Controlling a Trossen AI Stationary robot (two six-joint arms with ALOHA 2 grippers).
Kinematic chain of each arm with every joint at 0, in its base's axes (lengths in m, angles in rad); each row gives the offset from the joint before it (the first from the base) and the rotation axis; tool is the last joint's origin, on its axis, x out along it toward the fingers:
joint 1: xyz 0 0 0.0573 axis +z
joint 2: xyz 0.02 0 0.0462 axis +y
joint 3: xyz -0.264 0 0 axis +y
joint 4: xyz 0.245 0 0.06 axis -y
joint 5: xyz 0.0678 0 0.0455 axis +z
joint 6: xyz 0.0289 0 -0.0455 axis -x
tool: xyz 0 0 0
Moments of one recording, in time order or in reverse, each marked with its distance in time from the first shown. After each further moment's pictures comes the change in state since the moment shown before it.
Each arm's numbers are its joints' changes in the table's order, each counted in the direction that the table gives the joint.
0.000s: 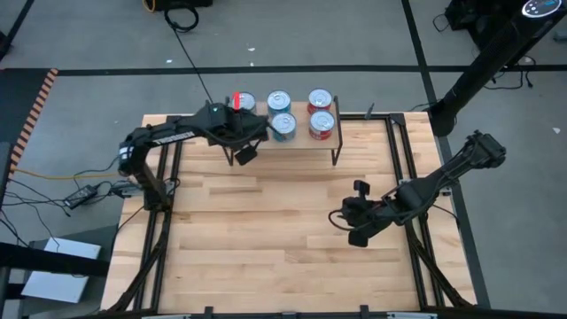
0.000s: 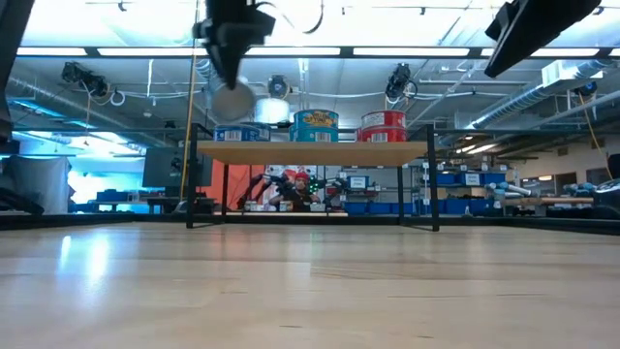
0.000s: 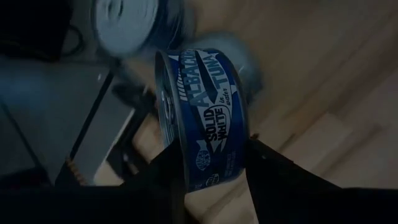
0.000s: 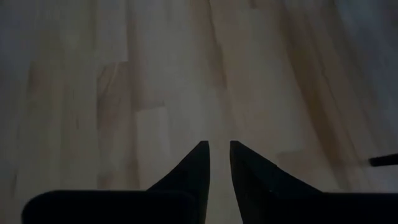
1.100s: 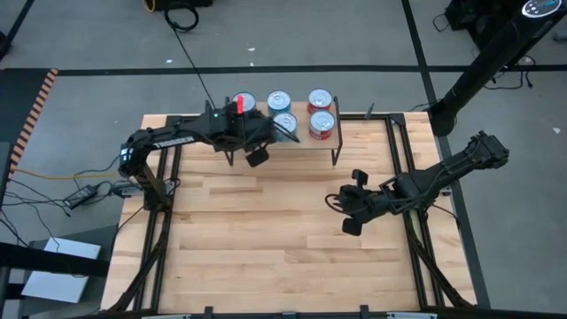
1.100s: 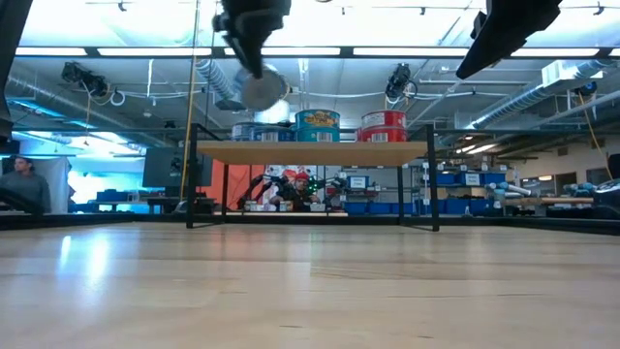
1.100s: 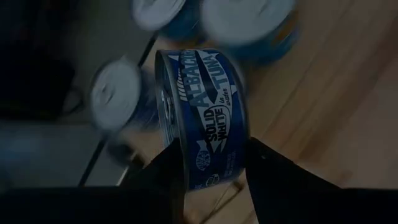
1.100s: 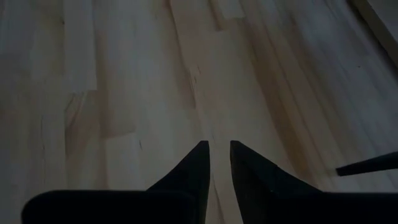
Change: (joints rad) left arm -0.056 0.005 -0.019 0.179 0.058 -0.122; right arm -0.105 -0.030 0.001 0.029 -0.029 0.064
